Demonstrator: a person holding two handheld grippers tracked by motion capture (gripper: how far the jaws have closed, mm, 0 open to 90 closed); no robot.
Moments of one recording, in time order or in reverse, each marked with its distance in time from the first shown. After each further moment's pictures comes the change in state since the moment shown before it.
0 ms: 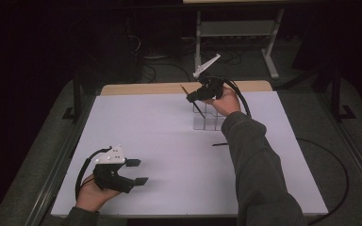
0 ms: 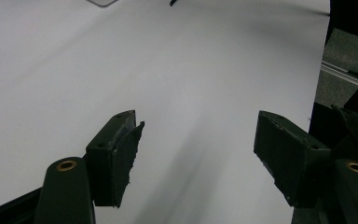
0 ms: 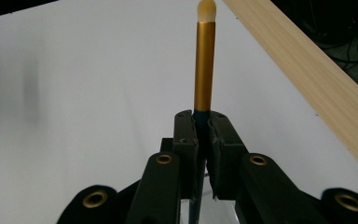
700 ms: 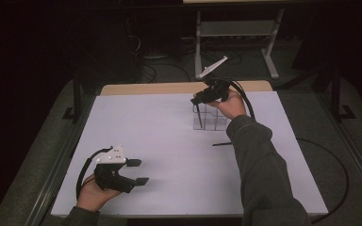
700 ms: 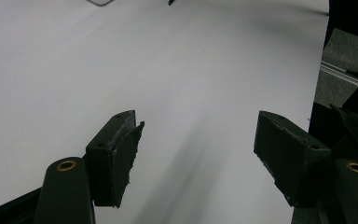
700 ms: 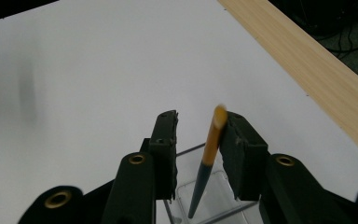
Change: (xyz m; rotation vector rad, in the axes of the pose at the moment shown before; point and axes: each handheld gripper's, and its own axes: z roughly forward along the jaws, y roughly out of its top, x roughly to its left) left arm 0.000 0.000 0.002 0.003 -0.004 -0.004; right arm -0.001 -0.017 -0.011 -0.014 -0.023 0.063
